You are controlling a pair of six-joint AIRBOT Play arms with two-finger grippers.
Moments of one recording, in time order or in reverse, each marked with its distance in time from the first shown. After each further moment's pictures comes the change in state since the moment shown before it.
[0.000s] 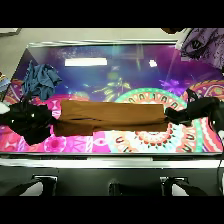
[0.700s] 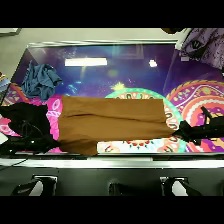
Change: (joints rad) left arm 0.041 0.490 -0.413 0.006 -0.142 -0.083; right arm -0.348 0.192 -0.205 0.179 -0.271 -0.182
